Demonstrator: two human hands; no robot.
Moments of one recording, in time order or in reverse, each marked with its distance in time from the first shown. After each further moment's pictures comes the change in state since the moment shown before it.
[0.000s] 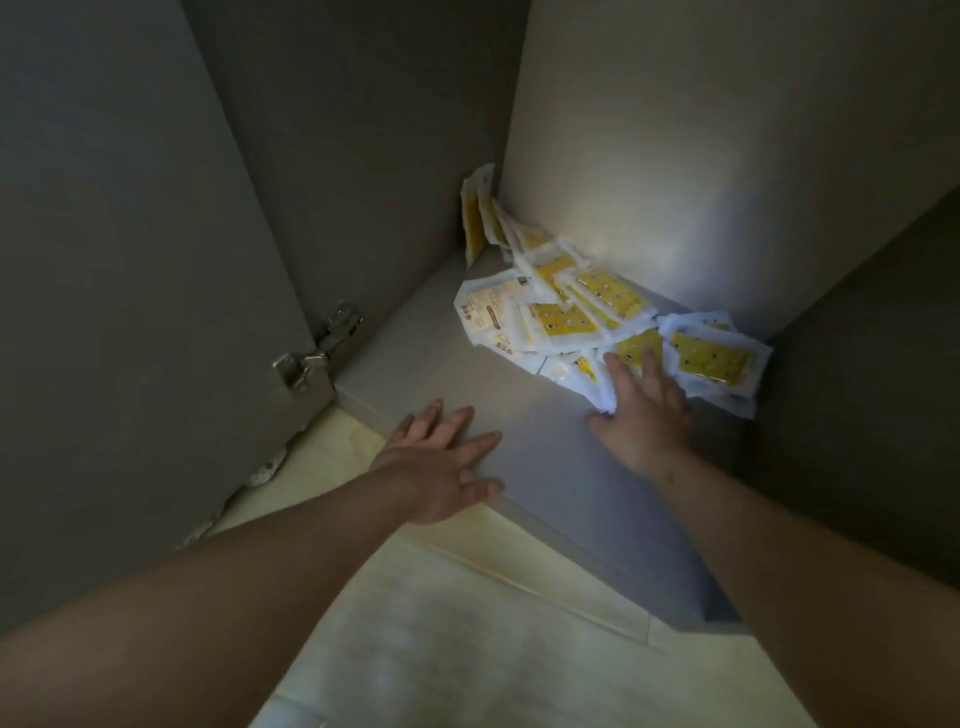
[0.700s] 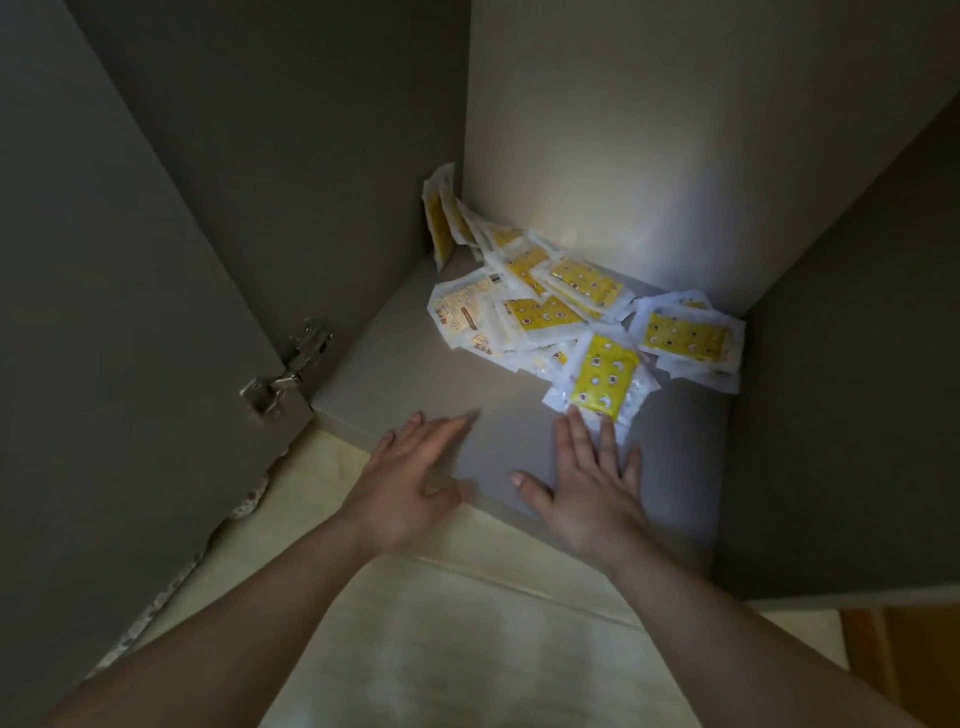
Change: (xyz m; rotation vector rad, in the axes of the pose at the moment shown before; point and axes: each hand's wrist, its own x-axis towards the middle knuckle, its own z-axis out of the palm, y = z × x) left_hand -0.002 -0.024 0.009 -0.490 0.336 0.107; right_hand -0.025 -0.015 0.072 -0.145 -0.188 -0.131
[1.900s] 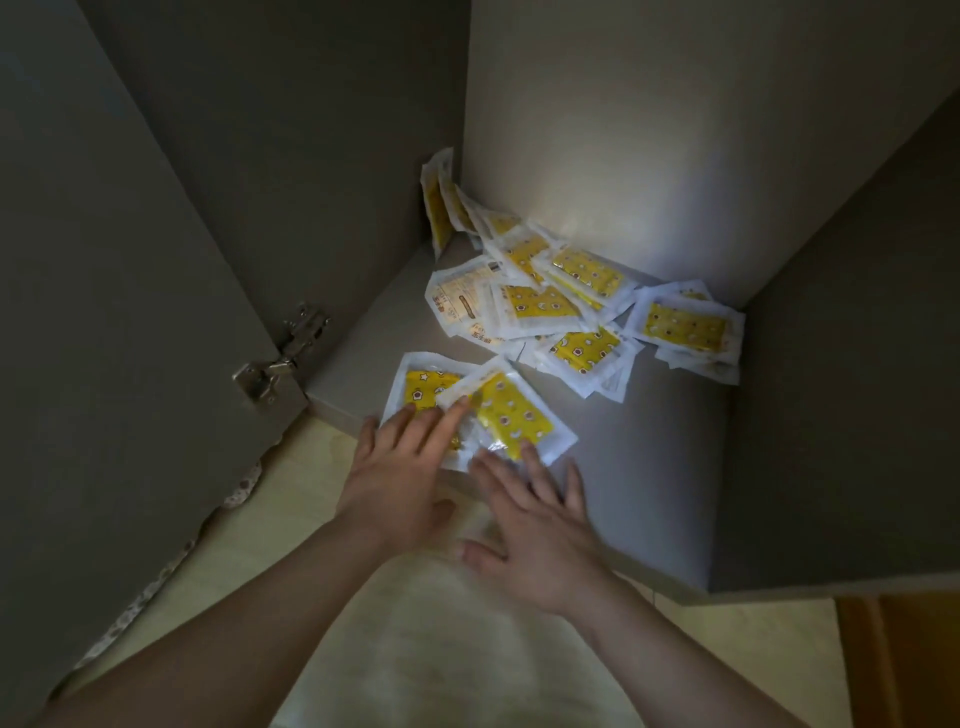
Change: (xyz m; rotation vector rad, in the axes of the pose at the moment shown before) left_hand -0.007 0.005 0.008 0.530 0.011 -0.075; right_hand -0.041 -0.032 0.012 0.016 -0.074 -0.379
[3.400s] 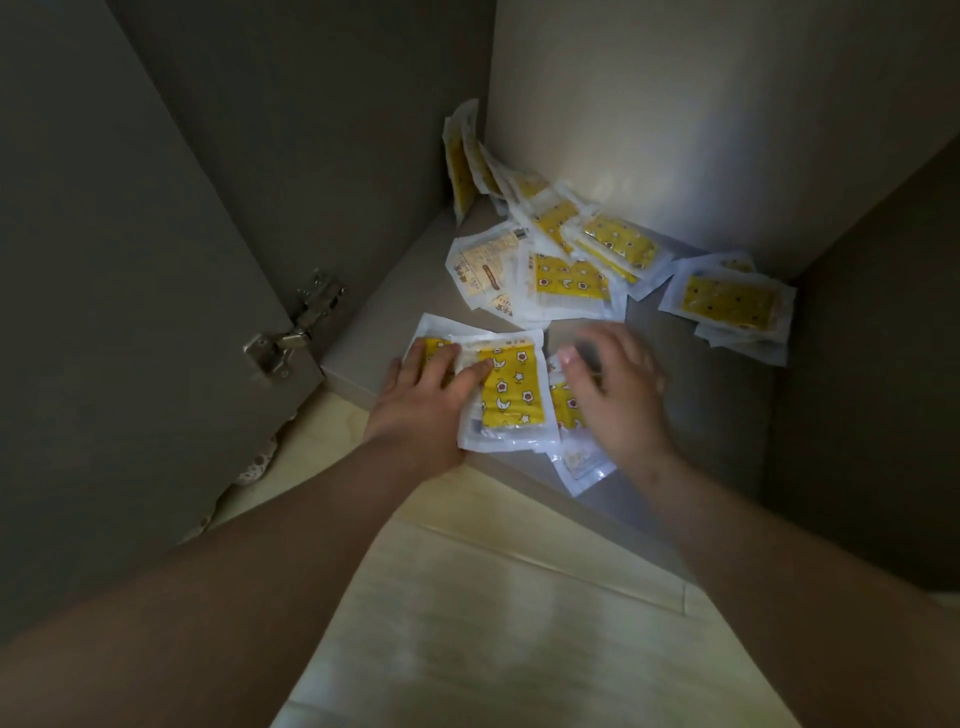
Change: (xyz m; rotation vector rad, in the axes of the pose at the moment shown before) left_hand 0.035 -0.001 0.002 0.043 -0.003 0.031; right_hand 0.044 0.053 -0.046 0.431 0.635 0.235
